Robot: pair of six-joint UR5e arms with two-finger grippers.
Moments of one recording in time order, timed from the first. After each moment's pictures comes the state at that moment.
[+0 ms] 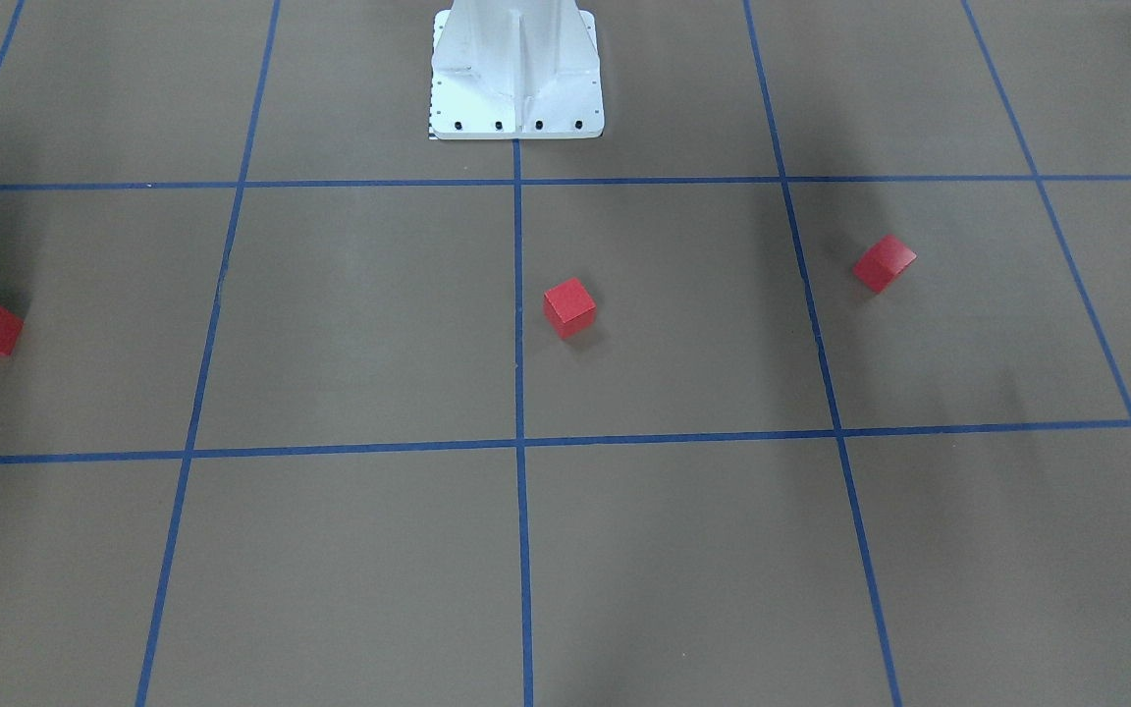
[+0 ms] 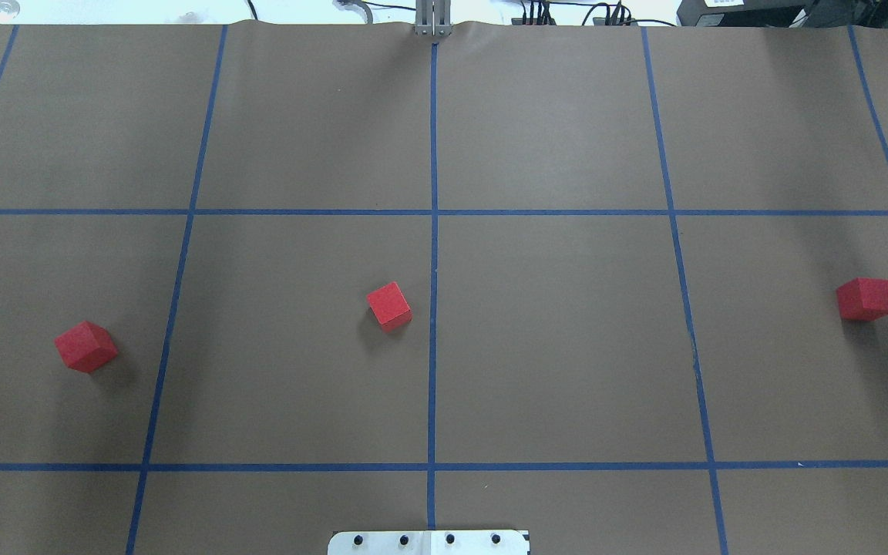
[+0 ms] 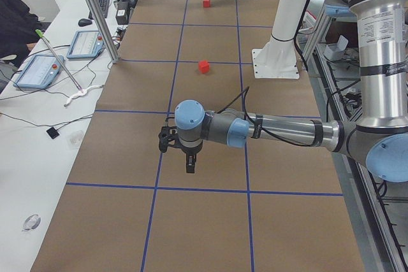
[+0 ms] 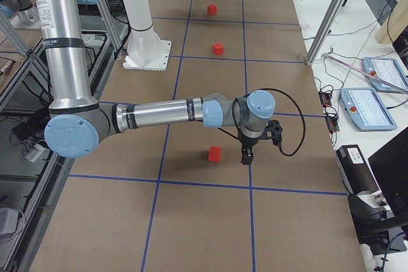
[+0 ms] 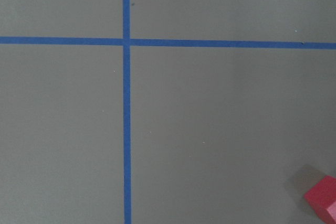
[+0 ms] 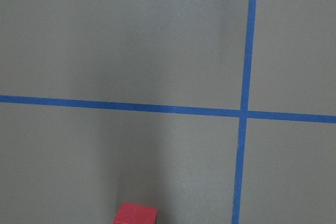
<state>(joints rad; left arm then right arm) -1.47 -1.40 -1.82 -1.68 -2.40 -0.20 1.45 -1.47 1.62 -1.63 2.37 0.10</state>
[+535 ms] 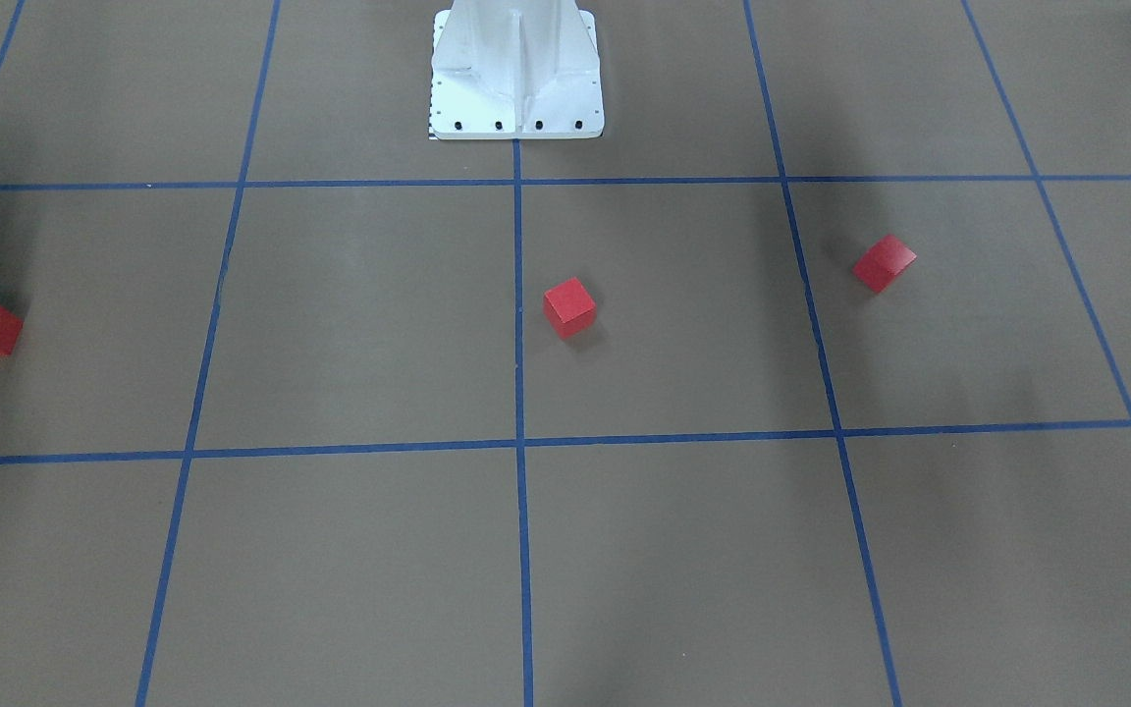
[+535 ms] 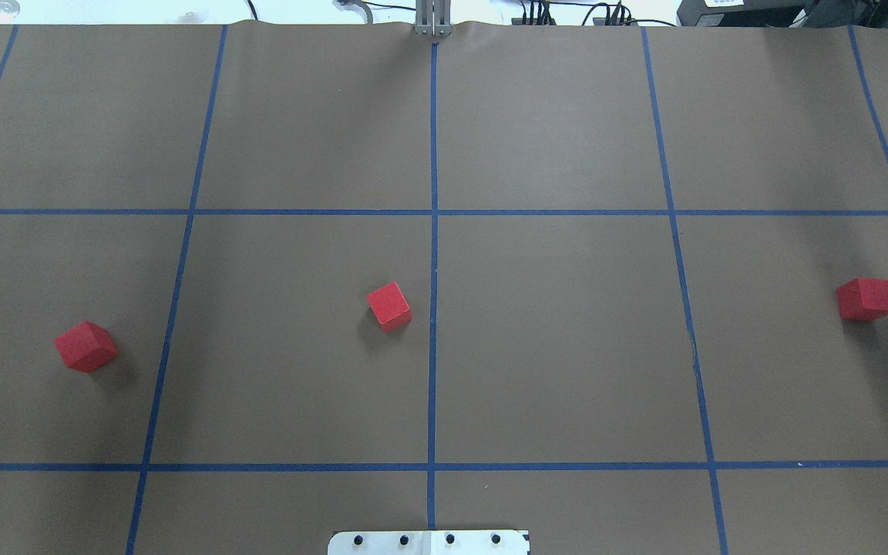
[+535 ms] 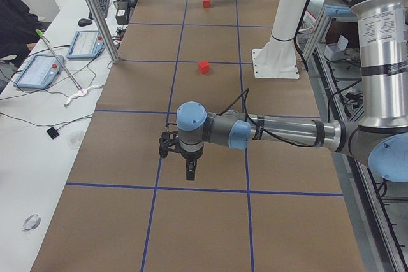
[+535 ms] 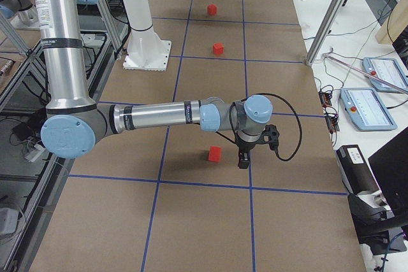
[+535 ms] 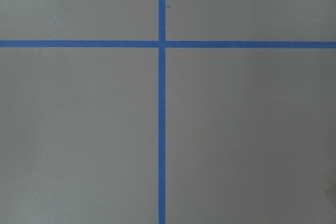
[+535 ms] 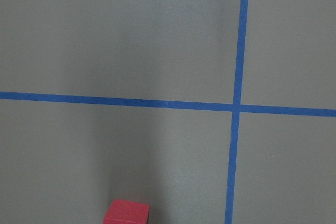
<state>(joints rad) -1.47 -1.40 -1.82 -1.68 -2.33 -0.20 1.45 -1.49 1.61 -1.62 2.36 0.10</state>
